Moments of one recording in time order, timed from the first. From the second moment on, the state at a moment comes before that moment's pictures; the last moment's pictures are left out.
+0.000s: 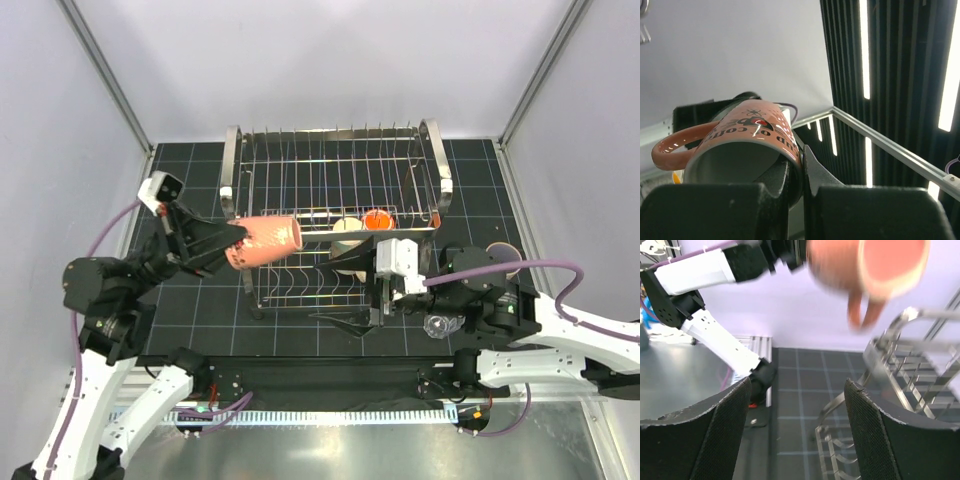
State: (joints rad) left arm -0.37 0.64 1.07 0.13 0.69 -1.90; right arm 1.33 0.88 1.13 -0.11 -0.14 -0.11
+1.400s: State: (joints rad) left arm -0.50 0.62 1.03 0.21 0.76 -1.94; right arm 1.34 1.11 1.29 0.08 -0.17 -0.32
